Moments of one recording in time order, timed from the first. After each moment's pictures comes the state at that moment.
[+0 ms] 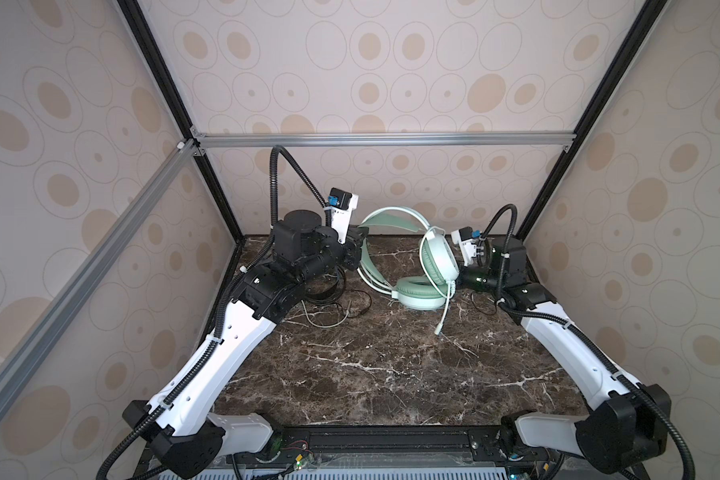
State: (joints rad) left arm -0.60 1.29 1.60 -0.51 0.06 -0.10; right arm 0.25 1.27 1.14 -0.29 -0.68 0.40
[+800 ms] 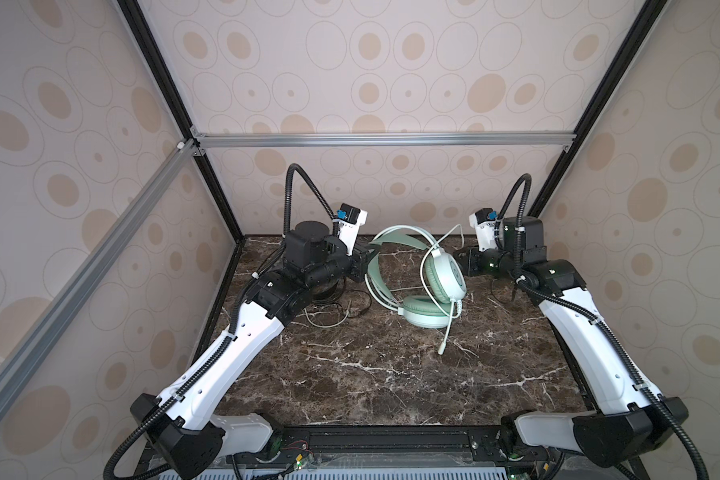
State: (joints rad) left arm -0.59 1.28 1.45 -0.40 0.27 -0.19; right arm 0.25 1.32 1.47 -0.75 -0.24 0.16
